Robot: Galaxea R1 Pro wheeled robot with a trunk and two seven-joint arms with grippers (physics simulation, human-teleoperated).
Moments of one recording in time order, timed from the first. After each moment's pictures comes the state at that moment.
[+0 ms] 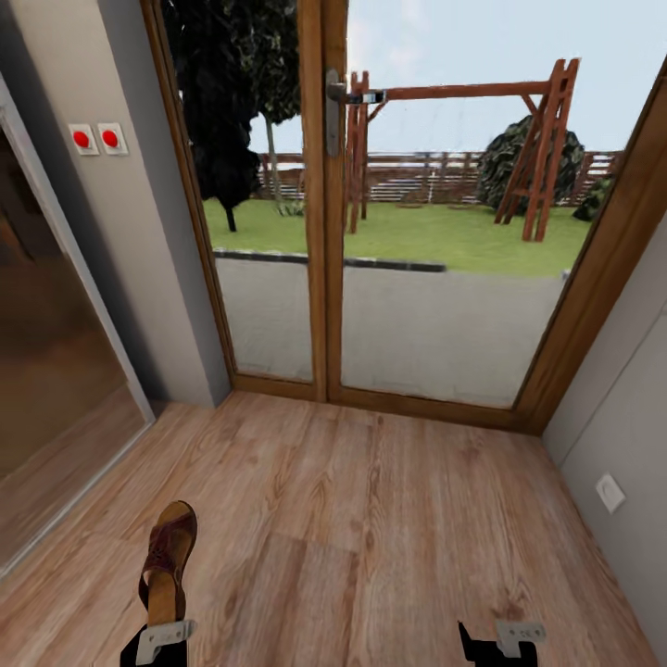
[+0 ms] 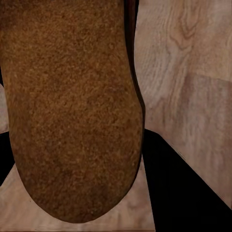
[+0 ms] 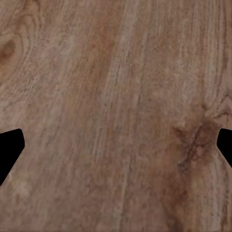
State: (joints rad) left arm -0.27 0.04 0.41 -0.33 -0.22 -0.55 -0.10; right arm -0.40 -0.11 0.13 -0.06 -0.18 -0.57 0.05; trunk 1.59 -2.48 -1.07
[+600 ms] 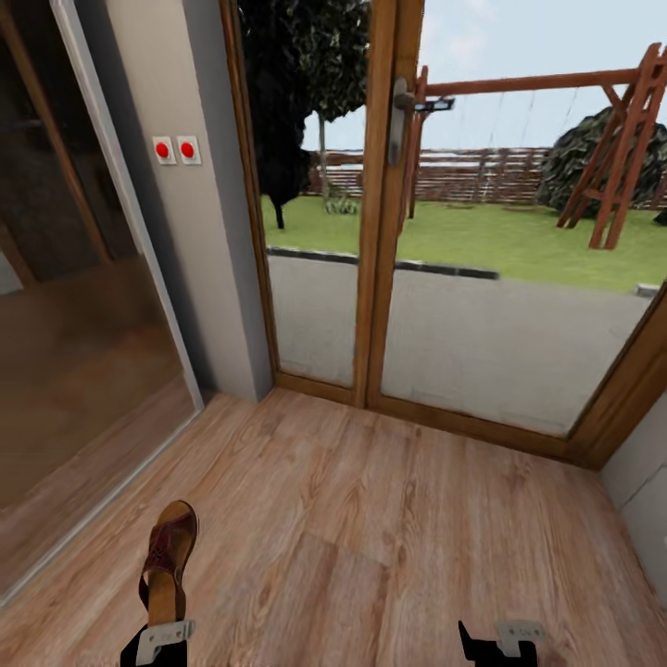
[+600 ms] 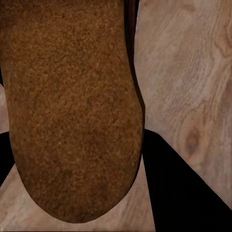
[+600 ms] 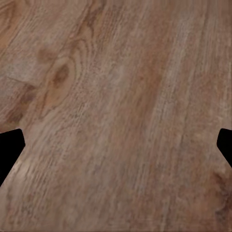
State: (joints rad) left arm -0.27 0.04 0.41 -0.33 -0.22 -0.55 -0.10; right arm -0.40 -0.11 0.13 -0.06 -0.19 -0.57 0.05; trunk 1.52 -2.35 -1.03
